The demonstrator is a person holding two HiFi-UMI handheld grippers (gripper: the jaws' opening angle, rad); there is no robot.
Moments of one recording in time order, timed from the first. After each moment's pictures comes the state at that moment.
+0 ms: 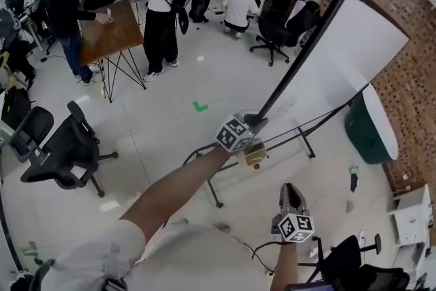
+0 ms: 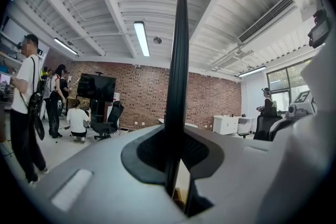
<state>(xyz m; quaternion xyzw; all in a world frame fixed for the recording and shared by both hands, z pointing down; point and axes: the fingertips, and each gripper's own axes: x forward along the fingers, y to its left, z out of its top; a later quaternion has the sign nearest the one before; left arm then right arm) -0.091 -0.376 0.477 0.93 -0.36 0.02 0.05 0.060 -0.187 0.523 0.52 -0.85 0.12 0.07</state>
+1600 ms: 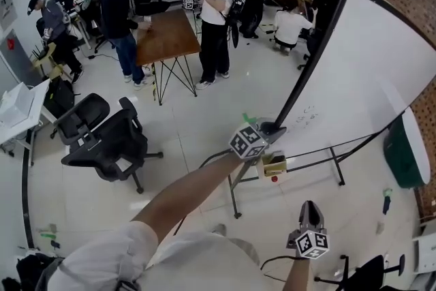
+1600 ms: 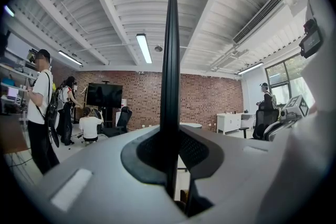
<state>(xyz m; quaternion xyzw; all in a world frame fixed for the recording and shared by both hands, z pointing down) -0.225 -0.278 0.477 0.93 -0.38 0.02 0.02 -0.018 -0.101 0.553 0.49 -0.86 0.14 0.03</state>
